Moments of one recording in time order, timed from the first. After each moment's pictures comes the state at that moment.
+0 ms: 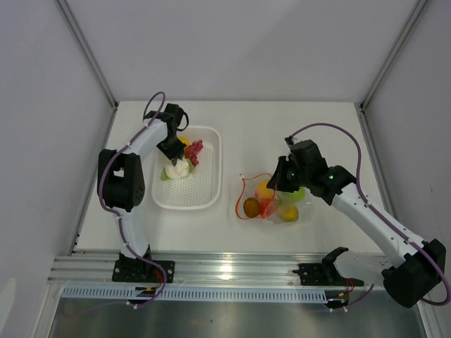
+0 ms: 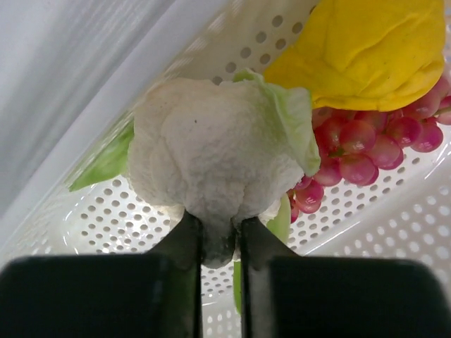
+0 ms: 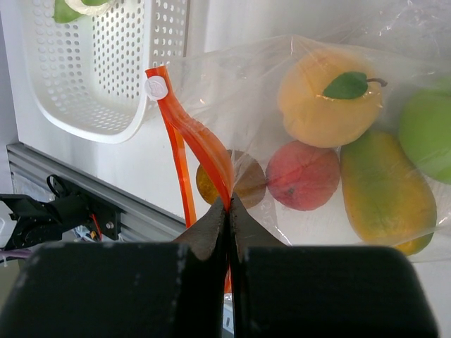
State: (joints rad) left arm -0.21 1.98 1.63 -1.03 -0.21 -1.04; right arm 0.58 1.14 1.03 -0.65 -0.15 0.63
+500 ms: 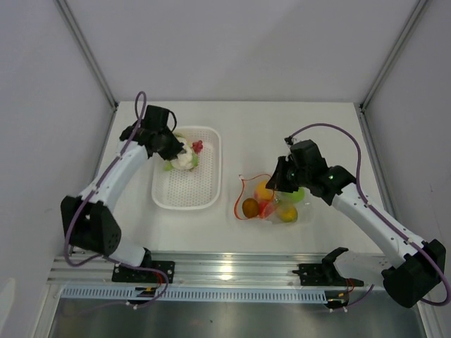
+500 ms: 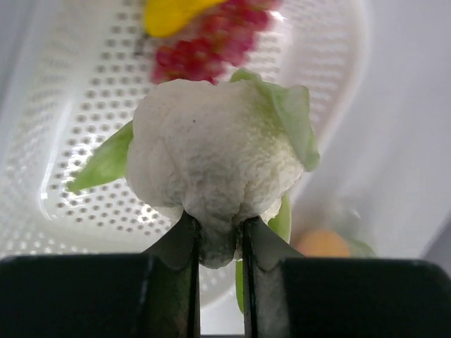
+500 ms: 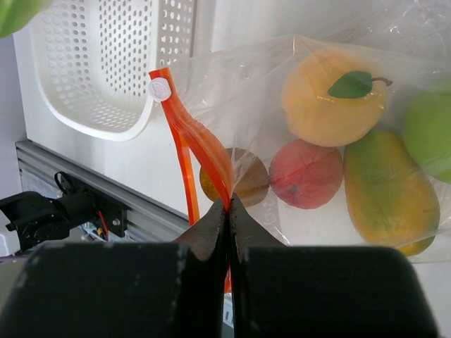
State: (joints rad) left arm -0.25 1.54 1.36 -0.82 -0.06 -0.88; right arm 0.58 1.14 1.03 -0.65 -0.16 0.64
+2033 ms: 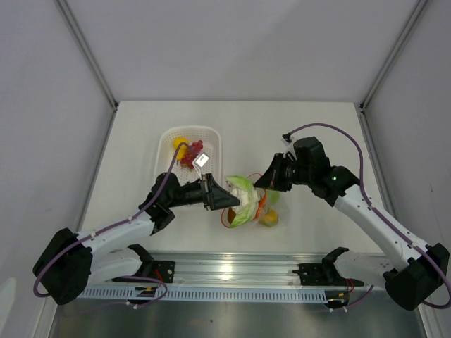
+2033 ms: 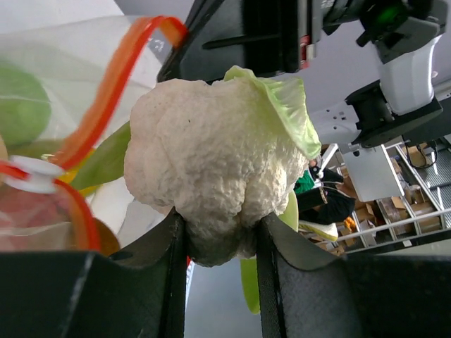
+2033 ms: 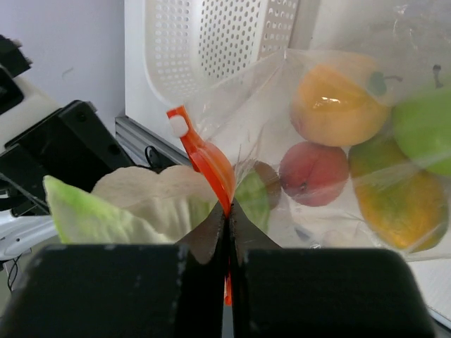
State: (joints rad) left arm -0.68 1.06 0.44 0.67 0.70 -1.04; right arm 0.58 1.12 1.04 -0.56 -0.38 0.79
